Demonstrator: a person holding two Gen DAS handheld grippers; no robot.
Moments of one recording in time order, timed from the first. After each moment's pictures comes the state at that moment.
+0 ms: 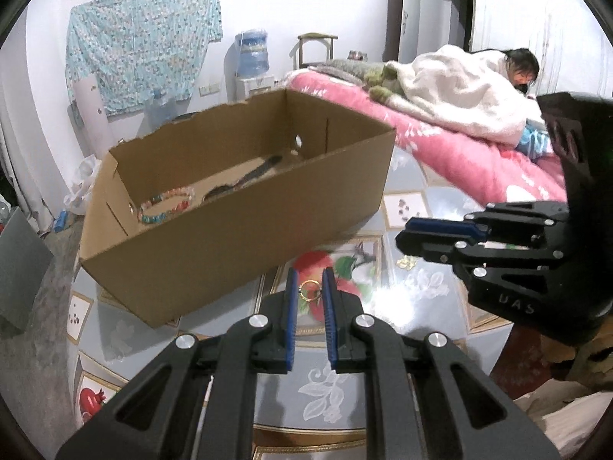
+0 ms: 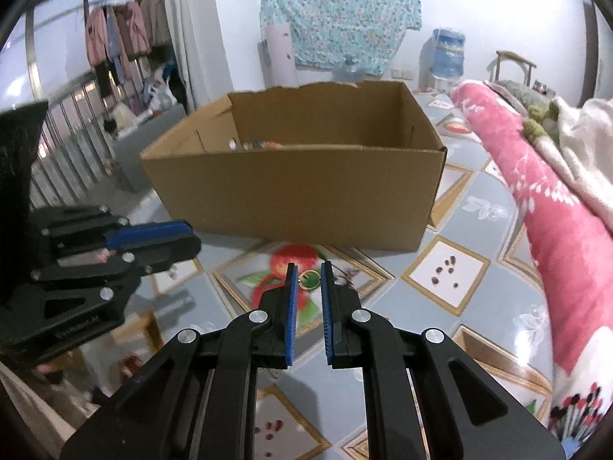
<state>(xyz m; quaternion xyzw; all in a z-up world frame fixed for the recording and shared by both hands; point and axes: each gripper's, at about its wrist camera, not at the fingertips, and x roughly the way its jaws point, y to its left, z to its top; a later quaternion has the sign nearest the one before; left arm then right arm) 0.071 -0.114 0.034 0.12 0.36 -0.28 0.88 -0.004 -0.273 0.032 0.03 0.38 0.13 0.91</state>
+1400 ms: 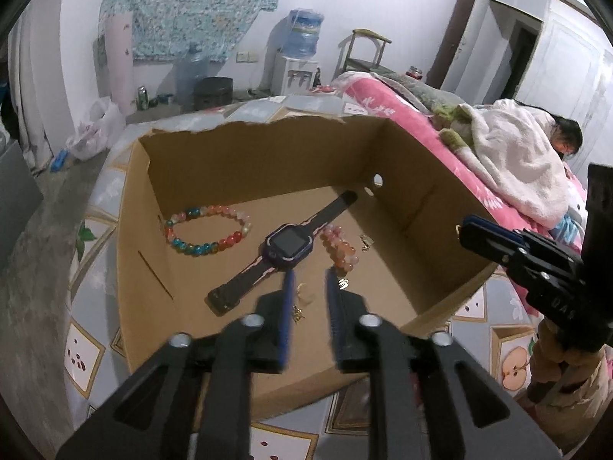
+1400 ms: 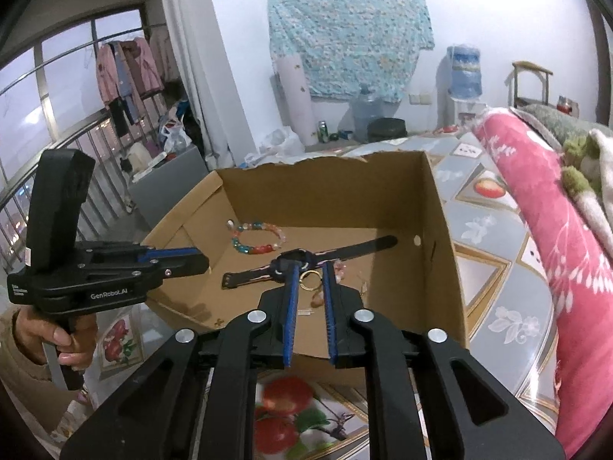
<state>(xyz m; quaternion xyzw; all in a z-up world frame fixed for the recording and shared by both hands) 0.215 -0.071 0.043 0.01 0.42 -0.24 0.87 0.099 -0.291 0.054 0.07 0.34 0.16 0.93</state>
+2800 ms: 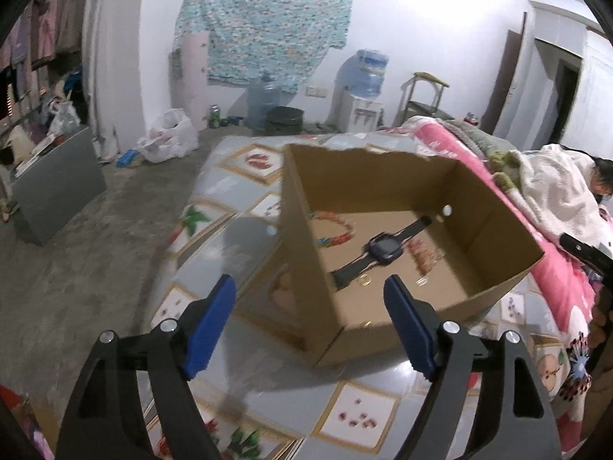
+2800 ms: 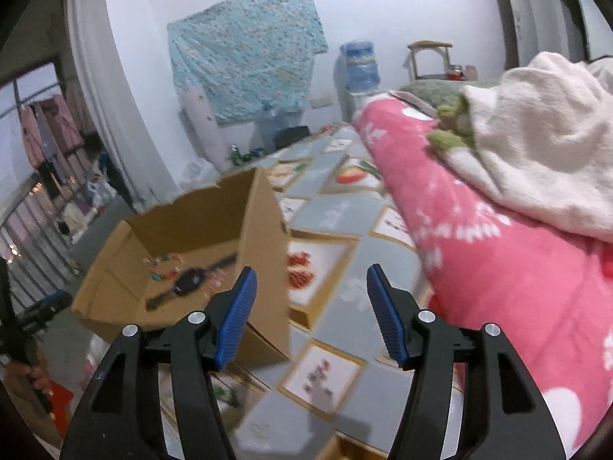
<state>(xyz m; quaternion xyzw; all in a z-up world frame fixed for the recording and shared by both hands) 0.158 0.031 0.057 -0.02 0.37 -0.12 0.92 0.052 -0.402 0.058 0.12 0.34 -0.01 0.93</state>
